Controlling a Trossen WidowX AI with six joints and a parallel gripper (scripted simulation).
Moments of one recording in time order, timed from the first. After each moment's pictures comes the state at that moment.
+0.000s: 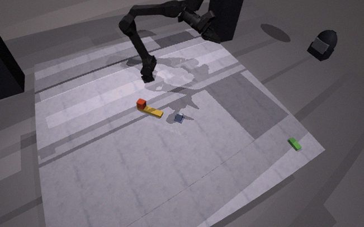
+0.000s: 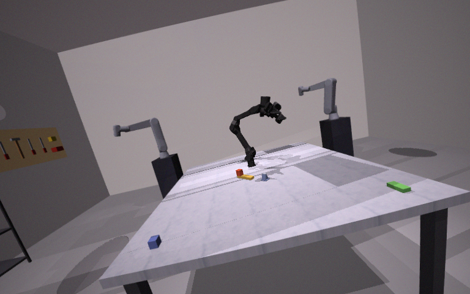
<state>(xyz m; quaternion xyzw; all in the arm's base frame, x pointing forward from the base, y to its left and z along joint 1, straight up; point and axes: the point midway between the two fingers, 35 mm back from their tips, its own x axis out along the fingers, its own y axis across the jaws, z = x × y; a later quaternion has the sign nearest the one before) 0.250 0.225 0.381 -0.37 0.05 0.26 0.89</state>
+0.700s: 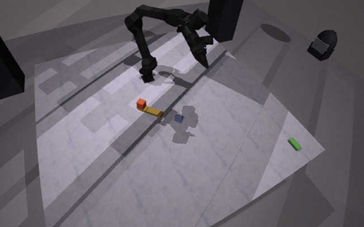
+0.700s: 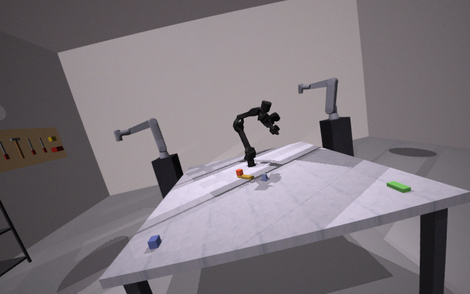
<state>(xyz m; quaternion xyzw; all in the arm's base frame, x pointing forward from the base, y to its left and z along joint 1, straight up) 0.306 0.155 0.308 -0.45 0.22 0.22 0.84</state>
